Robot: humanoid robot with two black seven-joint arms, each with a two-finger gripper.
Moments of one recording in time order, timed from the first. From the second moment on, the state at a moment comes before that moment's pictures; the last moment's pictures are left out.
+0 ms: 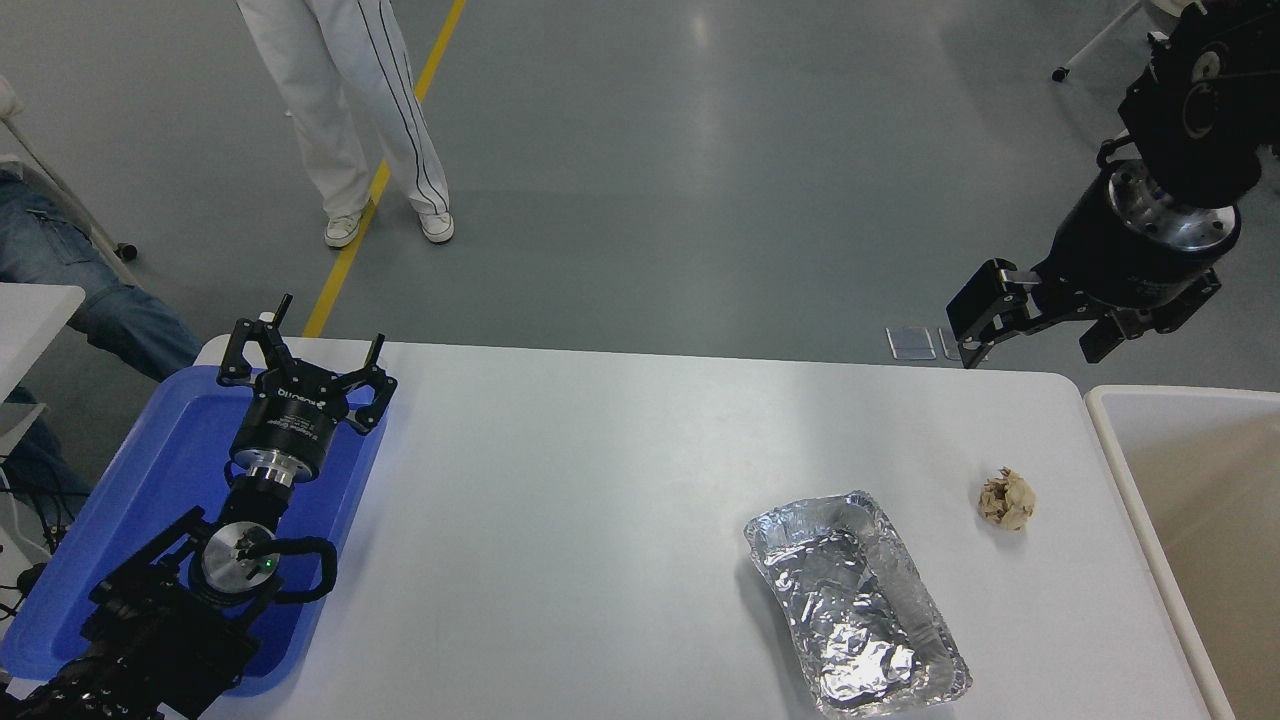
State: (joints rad) left arm -0.52 0.21 -0.98 -0.54 -0.09 -0.62 -0.36; right arm 2.30 -0.26 -1.44 1.36 -0.21 0.79 0.10
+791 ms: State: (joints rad) left arm -0.52 0.21 -0.98 -0.54 -0.09 -0.62 -0.36; right arm 2.30 -0.27 -1.42 1.36 -0.21 0.79 0.10
